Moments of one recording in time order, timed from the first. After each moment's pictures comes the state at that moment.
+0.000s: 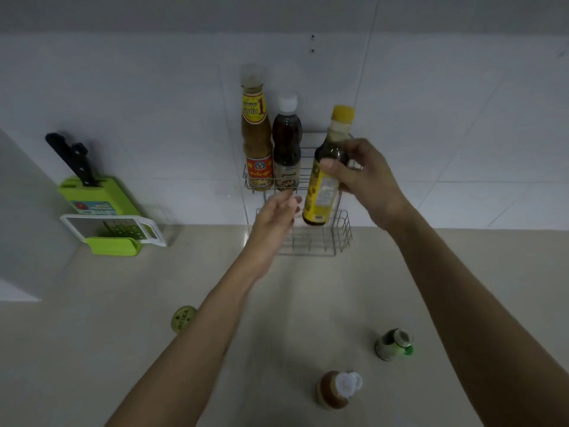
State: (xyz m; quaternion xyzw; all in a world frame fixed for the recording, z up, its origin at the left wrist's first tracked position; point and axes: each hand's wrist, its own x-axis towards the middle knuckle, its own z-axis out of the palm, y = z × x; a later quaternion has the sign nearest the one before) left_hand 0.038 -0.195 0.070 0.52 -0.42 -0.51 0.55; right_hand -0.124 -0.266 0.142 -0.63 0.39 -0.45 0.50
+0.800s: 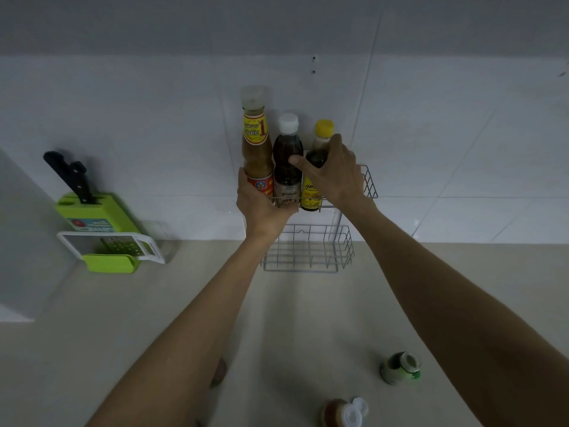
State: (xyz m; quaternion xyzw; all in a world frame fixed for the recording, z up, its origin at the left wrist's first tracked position) left_hand 0.060 -0.275 0.077 0.70 -0.43 -0.19 0.54; right_hand -0.064 -0.338 0.130 -0.73 0.55 -0.37 0.18
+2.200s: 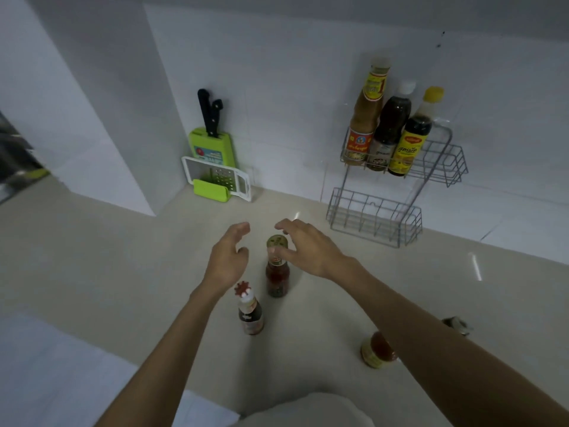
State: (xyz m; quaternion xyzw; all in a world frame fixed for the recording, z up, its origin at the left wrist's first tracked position) left_hand 0.175 0.011 0.005 0.78 -0.37 -0.24 0.45; right_hand 0.026 -0.103 0.036 -0.92 0.29 -0.06 0.24
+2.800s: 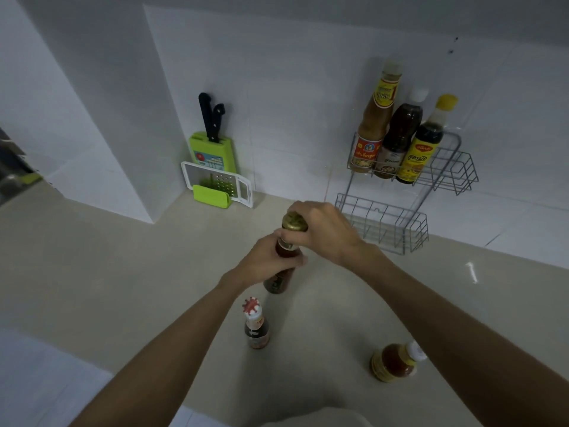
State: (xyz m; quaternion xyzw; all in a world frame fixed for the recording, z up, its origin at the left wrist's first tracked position) left_hand 0.172 -0.039 0.009 0.68 -0.47 -0.39 0.39; right_hand 0.041 -0.121 0.086 -0.94 0.24 -0.17 0.14
